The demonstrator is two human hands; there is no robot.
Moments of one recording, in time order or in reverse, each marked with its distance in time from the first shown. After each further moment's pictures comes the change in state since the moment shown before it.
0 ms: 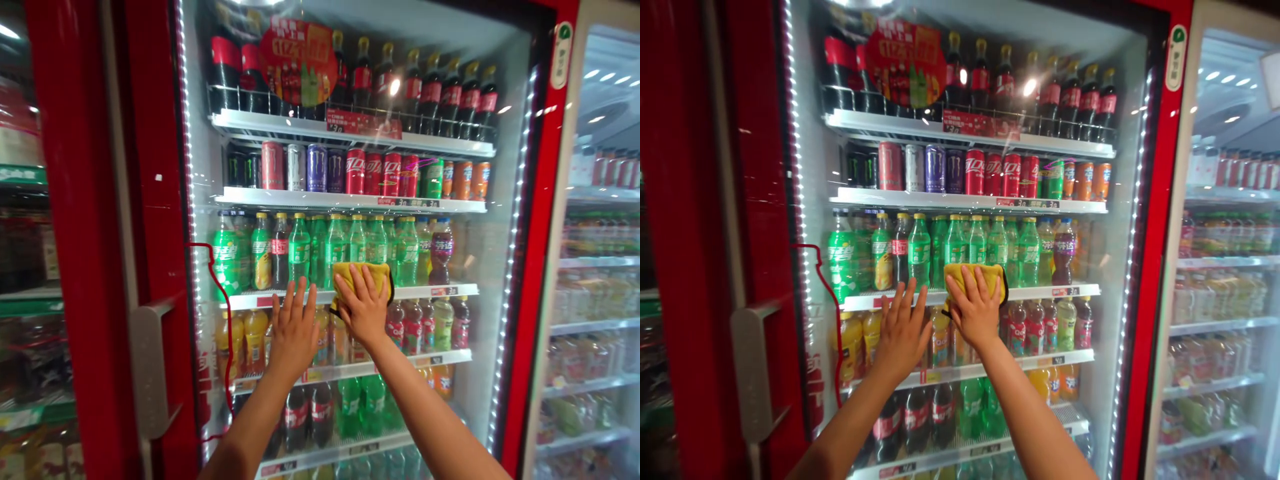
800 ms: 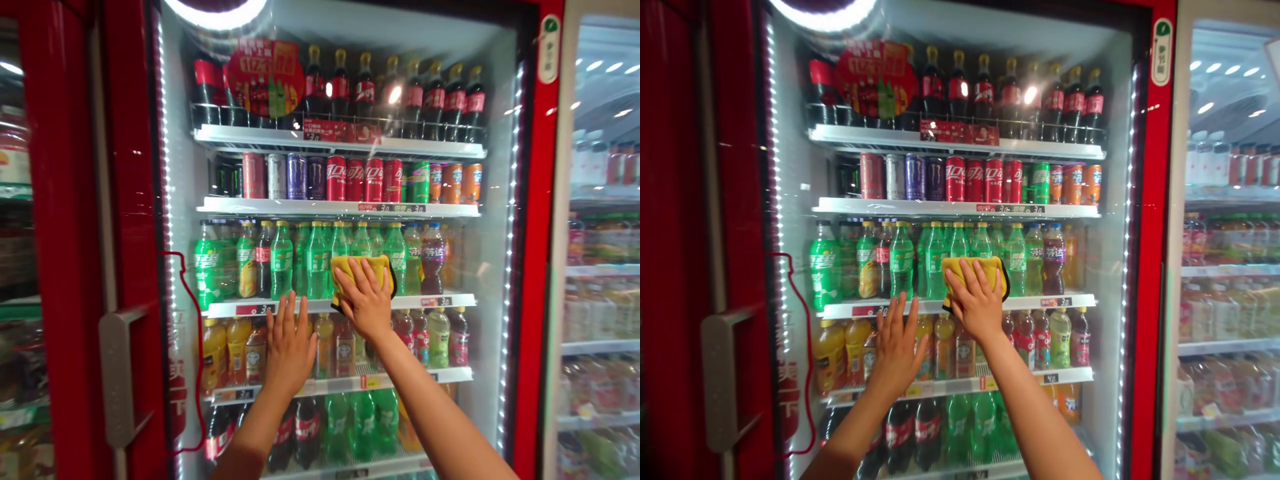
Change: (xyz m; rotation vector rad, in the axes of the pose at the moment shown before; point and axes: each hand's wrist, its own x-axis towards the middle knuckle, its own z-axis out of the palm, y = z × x) left_hand 0.005 0.052 0.027 0.029 0.067 -0.070; right_hand 0.021 0.070 -0.014 0.060 0.023 -0.039
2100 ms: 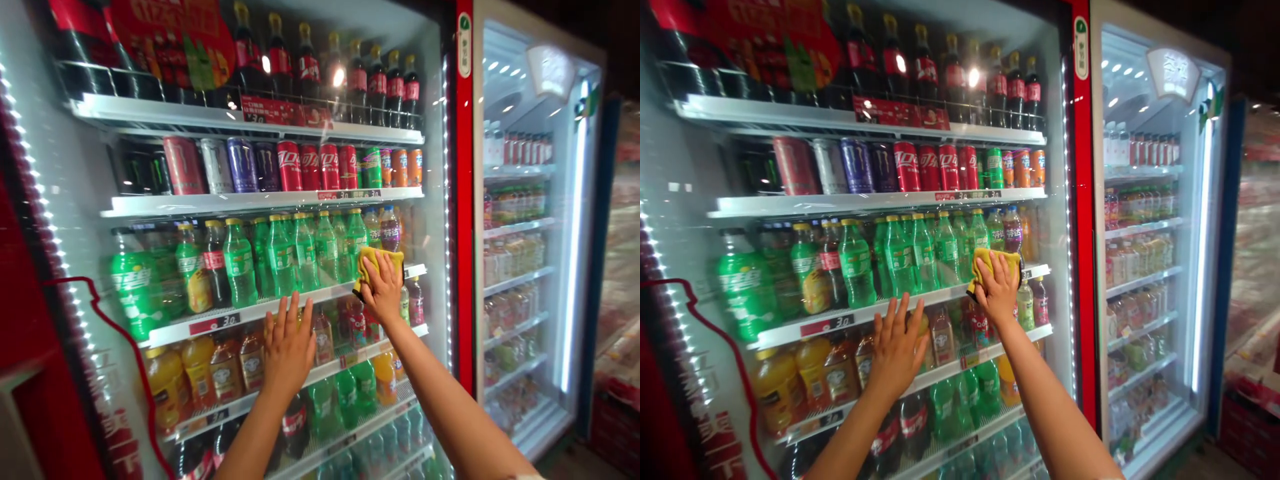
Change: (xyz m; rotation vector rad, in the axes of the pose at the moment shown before) left_hand 0.006 0.022 0.017 -0.164 -0.089 0.177; right_hand -0.057 0.080 -0.015 -0.127 0.098 0.275
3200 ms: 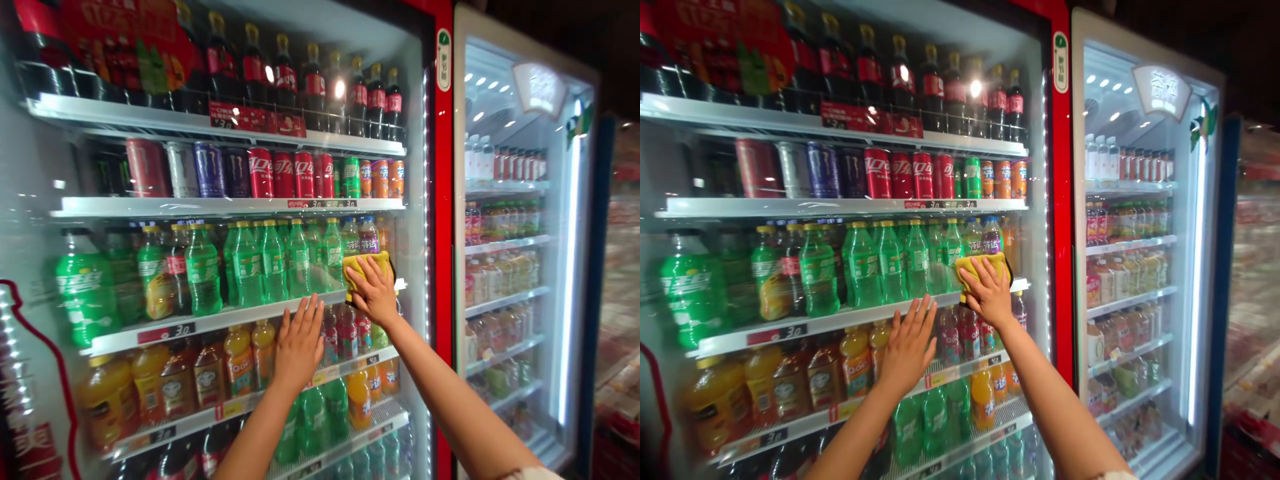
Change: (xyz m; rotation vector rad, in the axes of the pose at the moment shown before) left_hand 0.048 0.087 0.043 0.002 -0.023 0.083; right_hand 0.030 0.091 -0.022 0.039 -0.173 -0.261
